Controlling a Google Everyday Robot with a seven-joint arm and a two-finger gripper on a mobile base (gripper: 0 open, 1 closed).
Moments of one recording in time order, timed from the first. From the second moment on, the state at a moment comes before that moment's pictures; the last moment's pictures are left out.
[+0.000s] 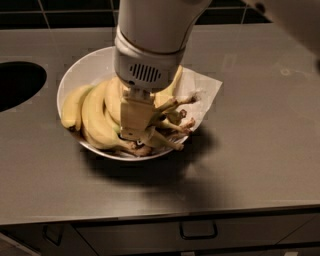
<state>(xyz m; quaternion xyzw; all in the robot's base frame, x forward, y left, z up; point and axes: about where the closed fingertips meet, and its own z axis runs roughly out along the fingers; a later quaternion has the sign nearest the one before) 0.418 0.032 0.974 -0.67 0.73 0.03 0.16</state>
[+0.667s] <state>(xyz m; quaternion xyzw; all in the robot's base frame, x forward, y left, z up) 0.419 0.033 0.976 -0.67 0.73 0.03 0.16</state>
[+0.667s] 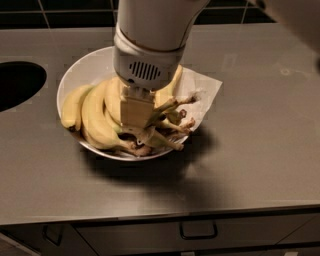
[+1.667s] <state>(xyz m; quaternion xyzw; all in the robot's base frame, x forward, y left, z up) 0.418 0.033 0.972 -0.67 0.73 0.03 0.16</state>
